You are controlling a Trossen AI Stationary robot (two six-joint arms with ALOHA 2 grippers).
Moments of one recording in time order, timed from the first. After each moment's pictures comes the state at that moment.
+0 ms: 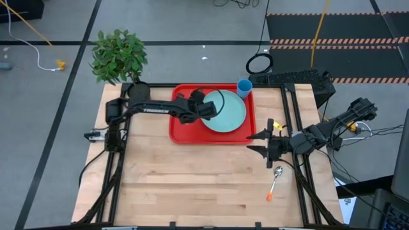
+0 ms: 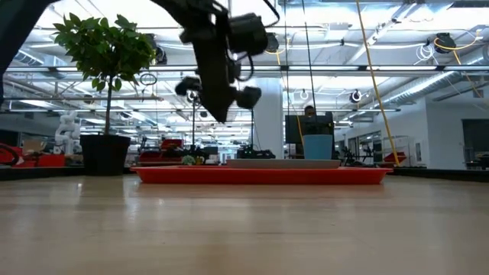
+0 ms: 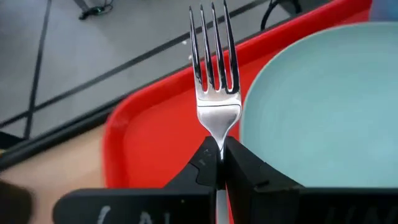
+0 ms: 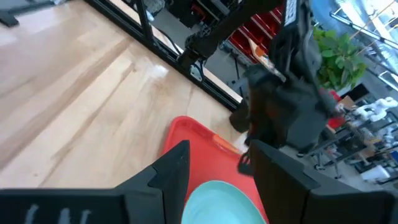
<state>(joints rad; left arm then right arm) 0.19 1.96 1.51 -0.73 -0.80 -0.77 0.48 0.79 0.65 -0.16 0.59 -0.49</state>
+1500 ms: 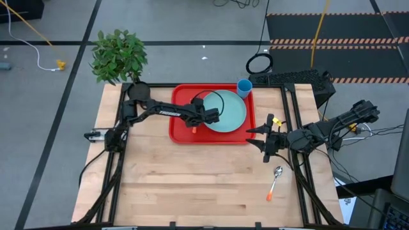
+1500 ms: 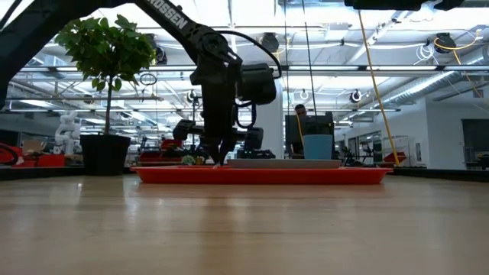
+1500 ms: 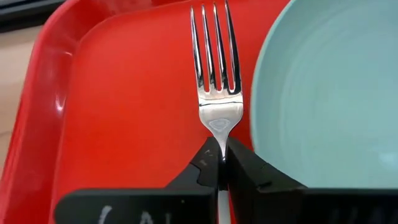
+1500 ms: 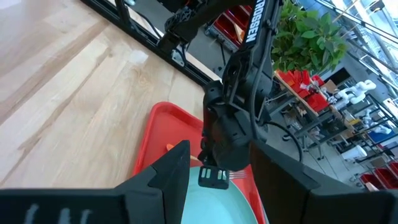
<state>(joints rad) 0.21 2.15 1.51 -0.71 -0.70 -1.13 0.41 0.79 0.65 -0.17 0.60 -0.50</state>
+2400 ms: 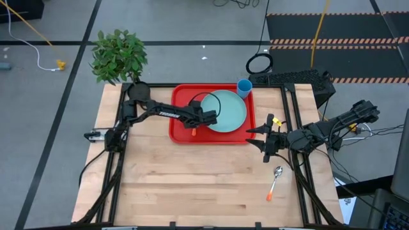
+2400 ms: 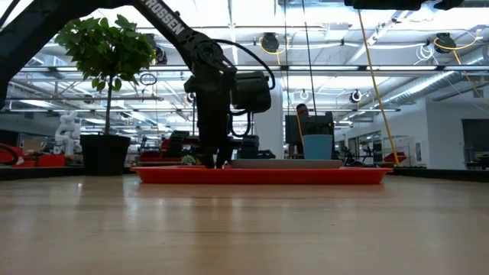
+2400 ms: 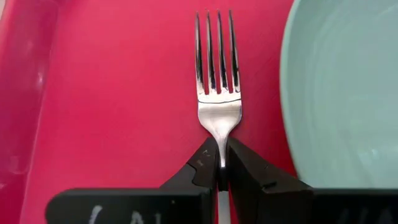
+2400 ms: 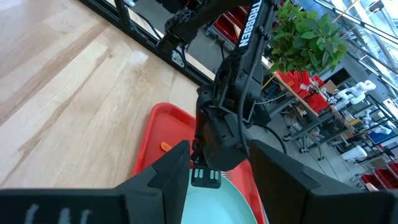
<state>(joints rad) 0.21 2.15 1.43 -0.65 -0.64 -1.21 0.41 0.79 0.65 -0.17 0.60 -0.50</state>
